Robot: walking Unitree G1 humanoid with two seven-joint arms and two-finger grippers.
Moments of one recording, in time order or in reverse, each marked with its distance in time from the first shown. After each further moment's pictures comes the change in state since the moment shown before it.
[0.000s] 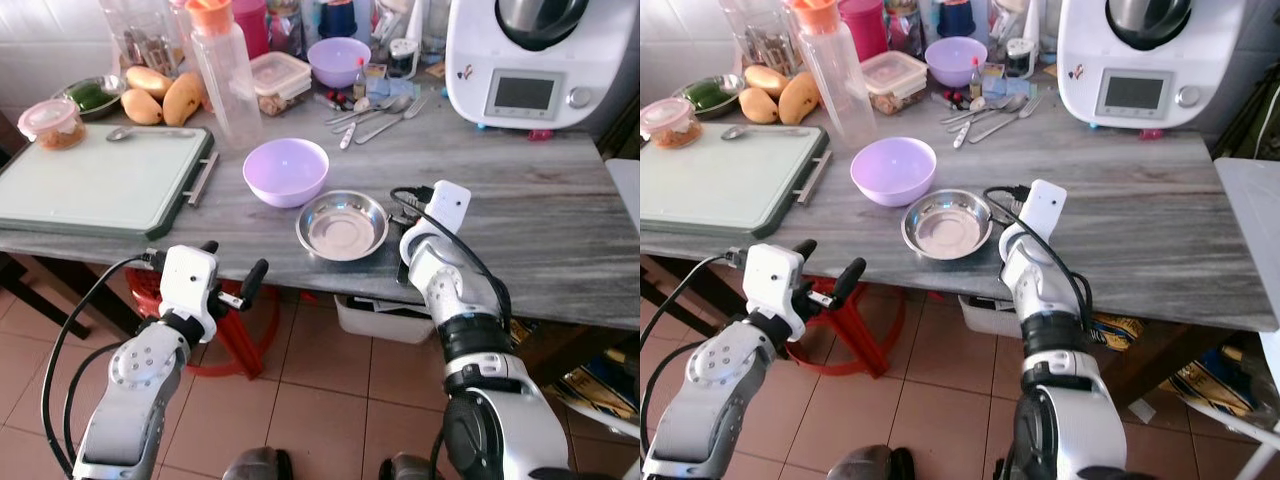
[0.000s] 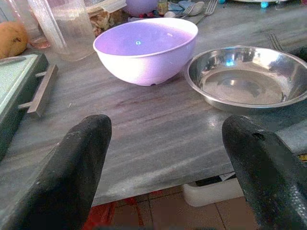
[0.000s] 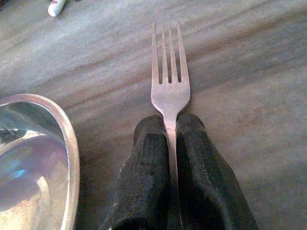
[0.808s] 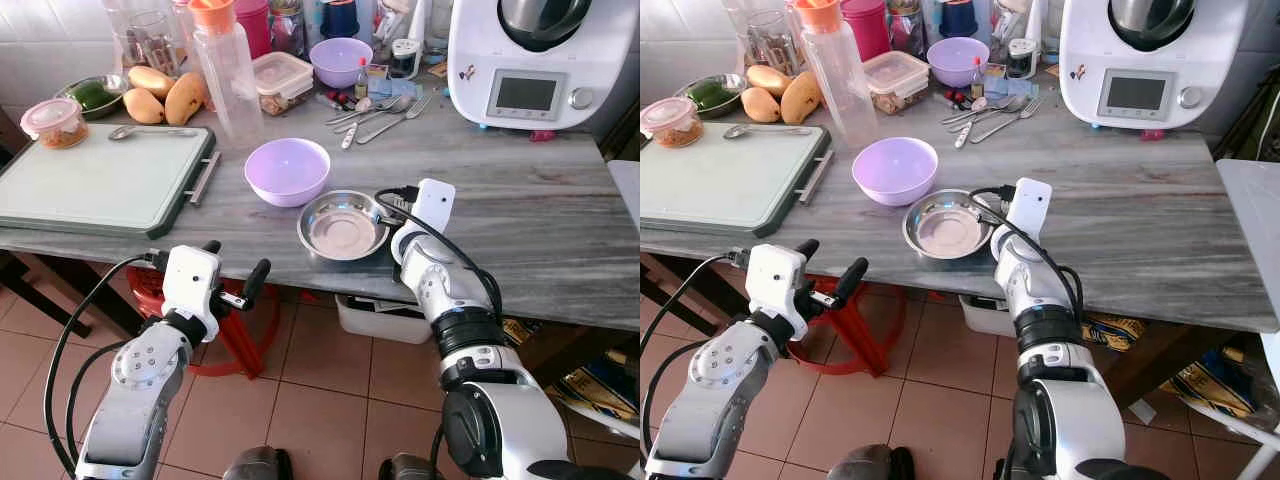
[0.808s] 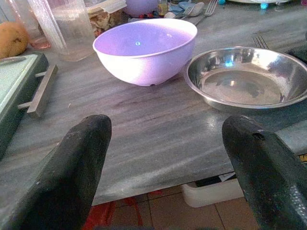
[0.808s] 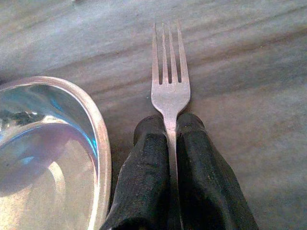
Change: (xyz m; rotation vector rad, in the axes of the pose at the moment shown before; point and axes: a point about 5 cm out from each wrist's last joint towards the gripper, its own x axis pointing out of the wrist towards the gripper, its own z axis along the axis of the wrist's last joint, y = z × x) left arm 0.001 -0.001 0.000 -0.002 -0.003 0.000; right arm 0.003 0.009 -0.004 -0.103 0.007 0.022
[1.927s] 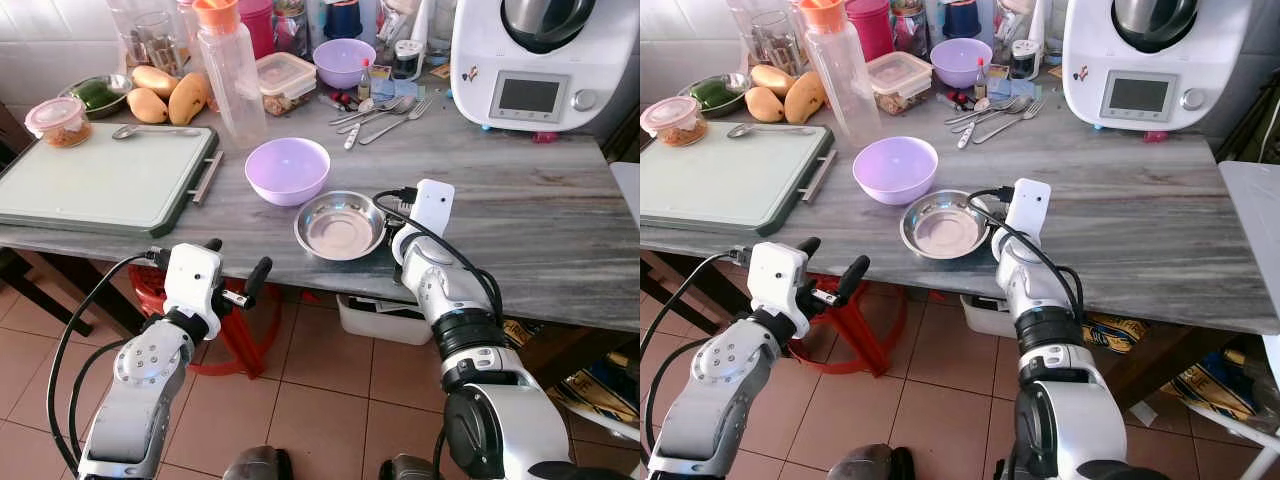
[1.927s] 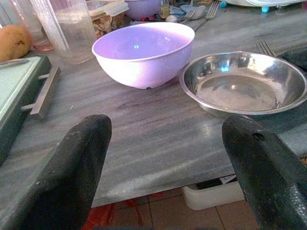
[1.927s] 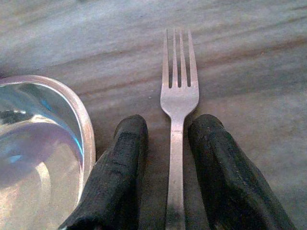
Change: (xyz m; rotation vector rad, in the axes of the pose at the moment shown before) left arm 0.003 -0.001 0.002 0.000 -0.008 0.000; right arm 0.000 -0.002 0.000 -0.040 -0.014 -0.011
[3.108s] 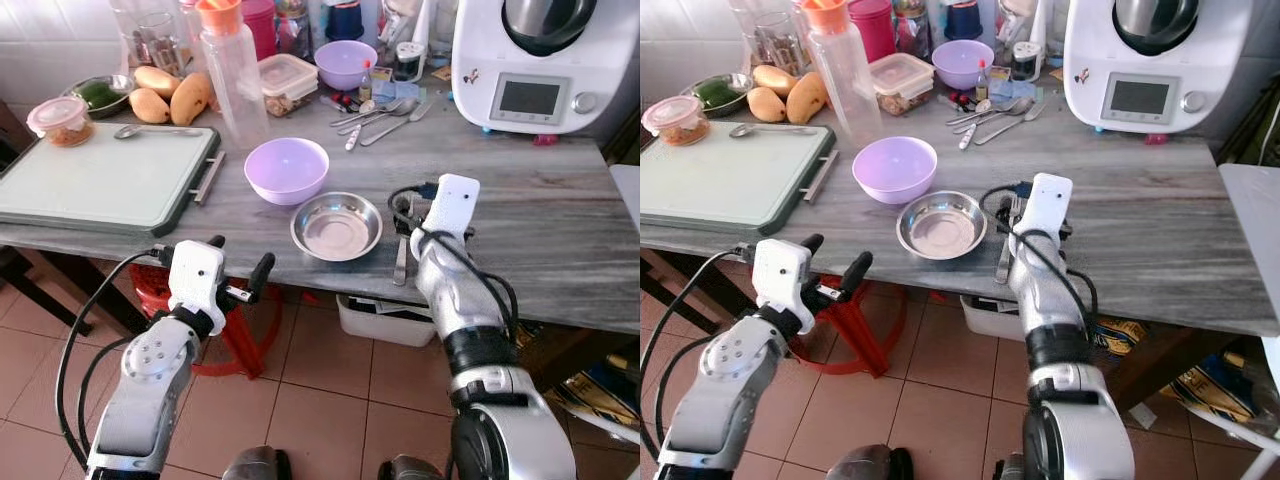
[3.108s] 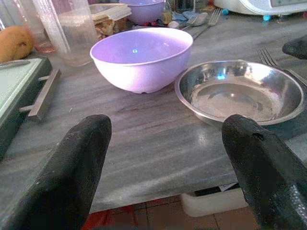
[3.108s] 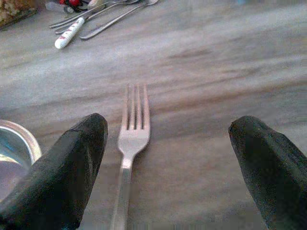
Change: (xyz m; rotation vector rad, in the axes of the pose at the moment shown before) left arm 0.008 -0.004 -0.001 -0.027 -0.024 0.017; right arm -0.014 -0.023 0.008 -0.066 -0.194 -0.072
